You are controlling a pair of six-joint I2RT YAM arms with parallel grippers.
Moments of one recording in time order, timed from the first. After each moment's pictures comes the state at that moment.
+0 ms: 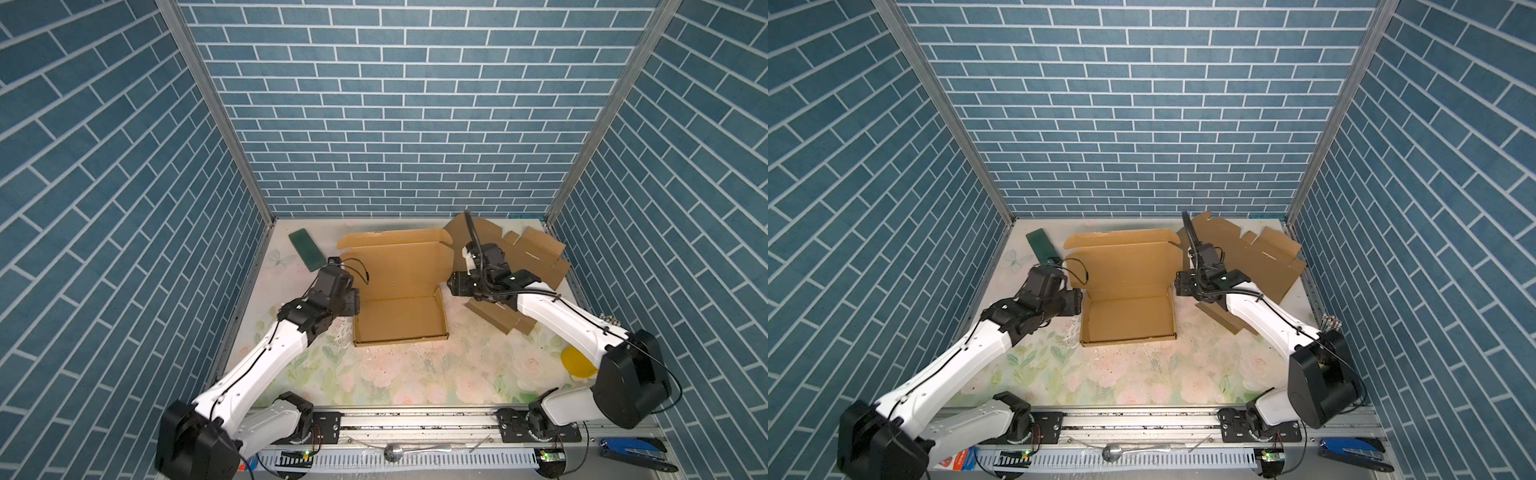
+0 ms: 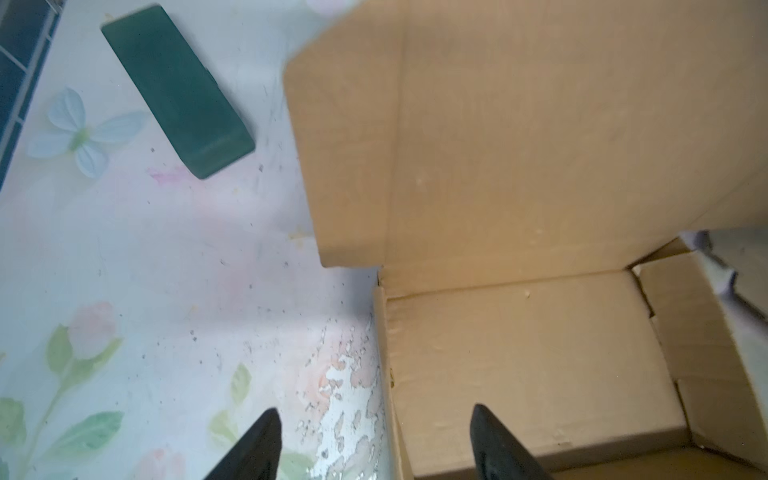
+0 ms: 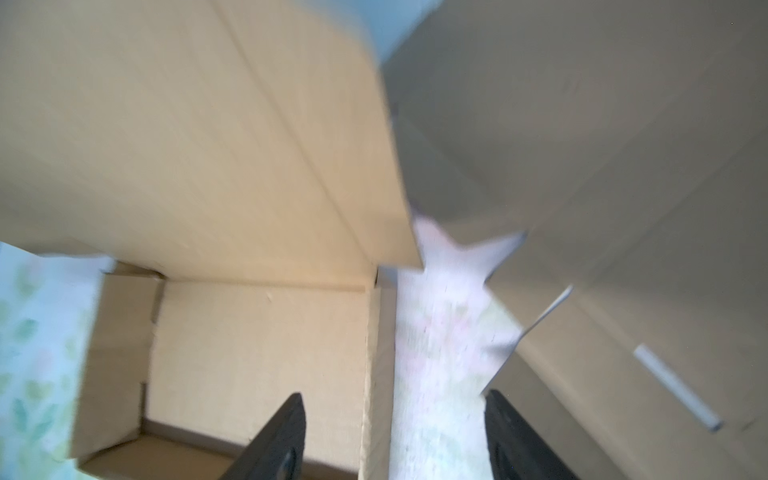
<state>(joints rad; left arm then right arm) -0.39 1.05 0.82 -0.55 -0.13 -0.35 0.51 1.40 1.06 -0.47 -0.08 0.37</state>
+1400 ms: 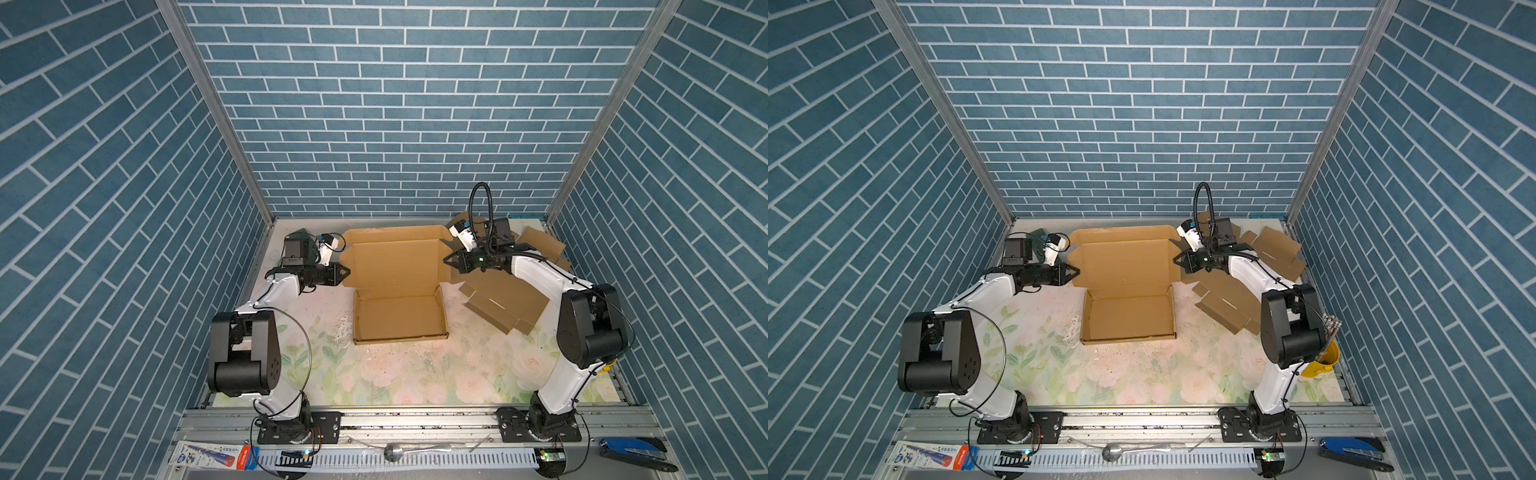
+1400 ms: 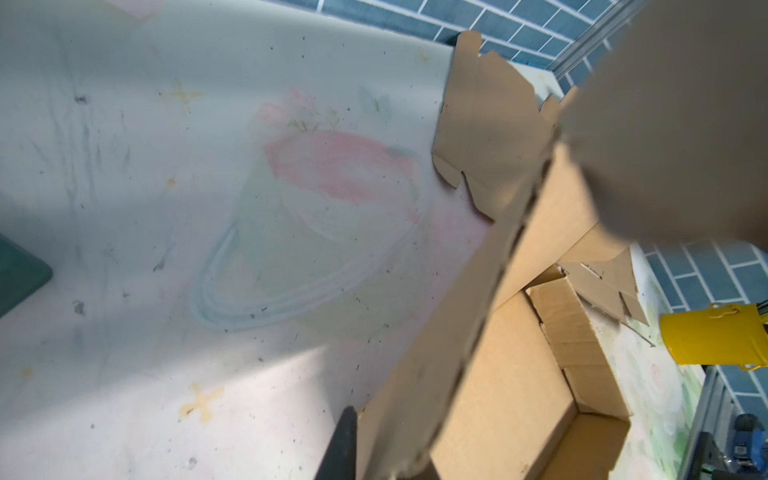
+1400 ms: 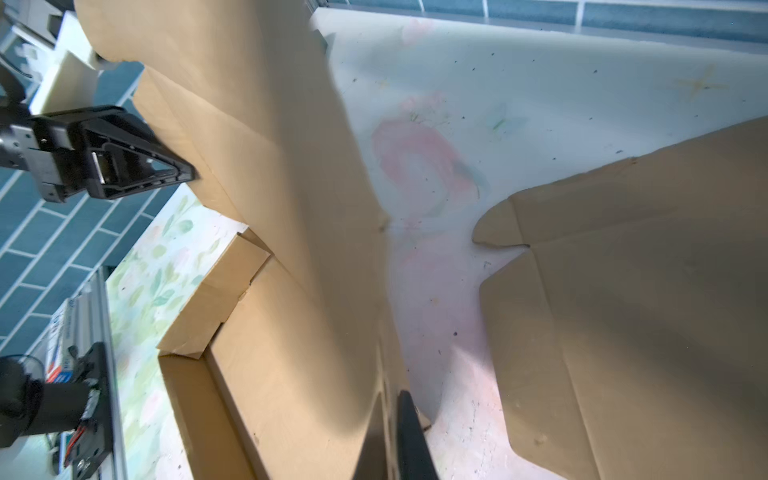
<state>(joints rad) 0.02 1.59 1.02 -0.29 0.68 0.00 0.32 1.77 1.31 -0.35 -0.67 -0.08</state>
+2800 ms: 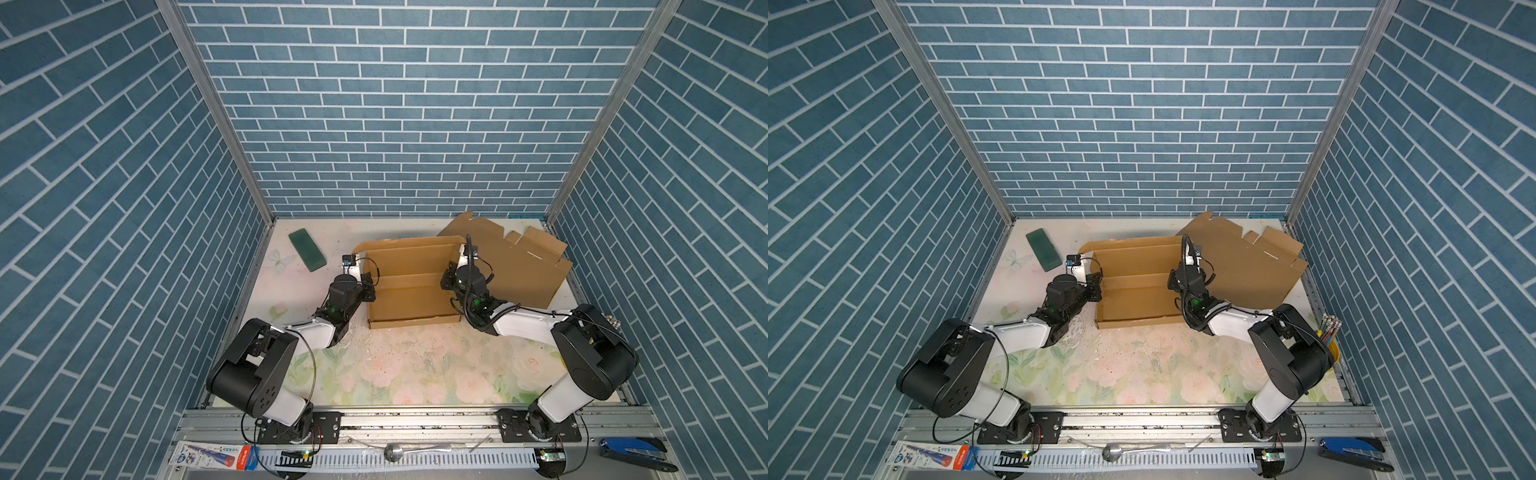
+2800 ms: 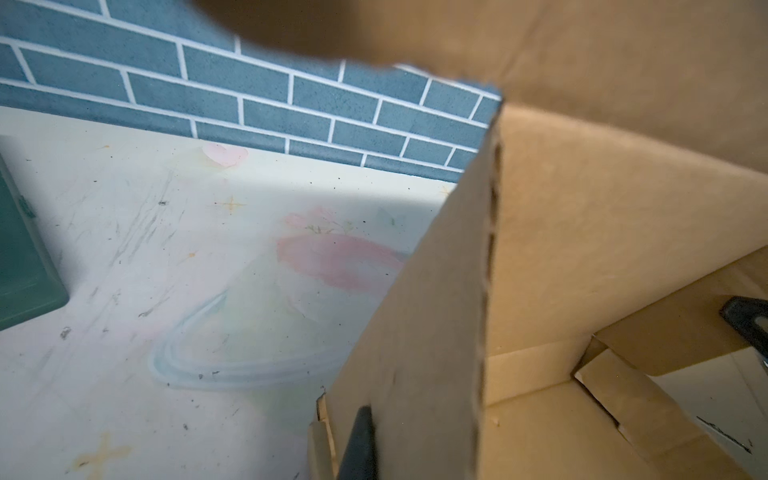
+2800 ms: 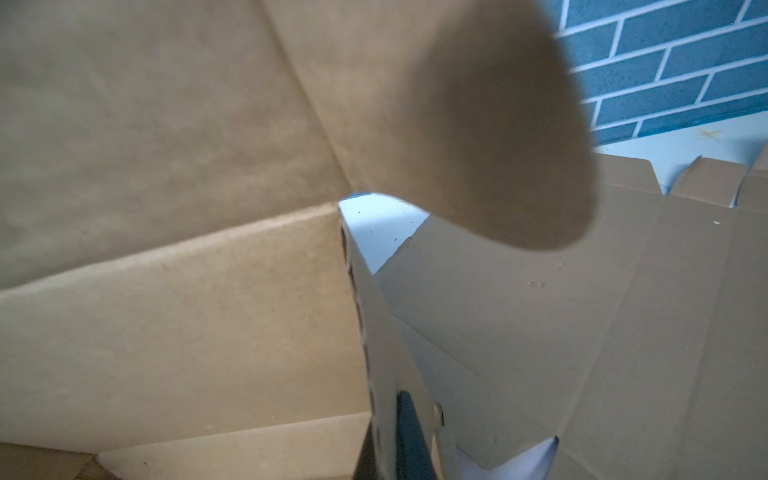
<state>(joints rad) -0.45 1.52 0.53 0.65 -0.08 -0.37 0.68 1.62 0.74 0.53 0.43 0.45</state>
